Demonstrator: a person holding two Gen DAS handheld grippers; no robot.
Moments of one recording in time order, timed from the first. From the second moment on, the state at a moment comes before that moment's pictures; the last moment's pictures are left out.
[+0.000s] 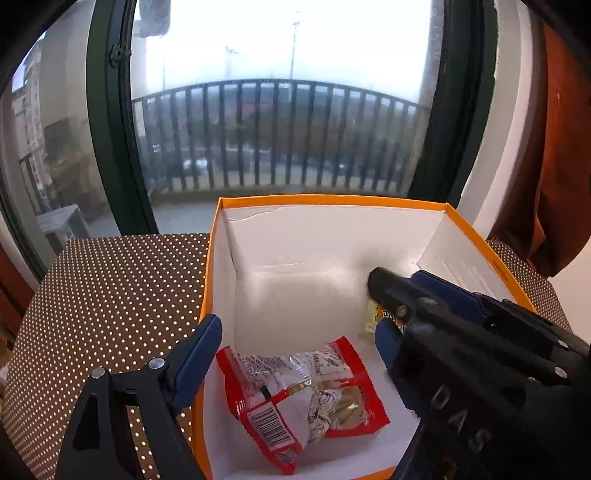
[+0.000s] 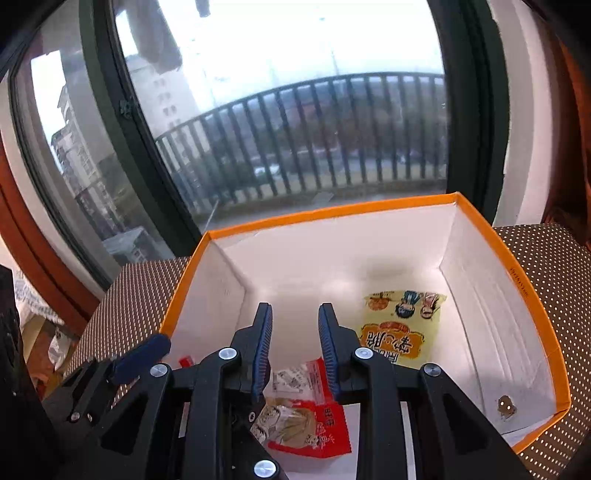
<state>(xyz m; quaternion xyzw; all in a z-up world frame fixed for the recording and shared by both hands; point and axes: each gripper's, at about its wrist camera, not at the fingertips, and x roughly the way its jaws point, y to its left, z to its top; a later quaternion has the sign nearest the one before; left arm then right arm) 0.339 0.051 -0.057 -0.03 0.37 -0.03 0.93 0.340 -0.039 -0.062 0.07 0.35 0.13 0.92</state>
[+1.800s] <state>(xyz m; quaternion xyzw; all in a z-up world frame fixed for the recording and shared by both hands) 0.111 -0.012 0.020 -0.01 0.25 -0.06 0.97 0.104 -0.089 0.015 0.02 0.22 0.07 0.97</state>
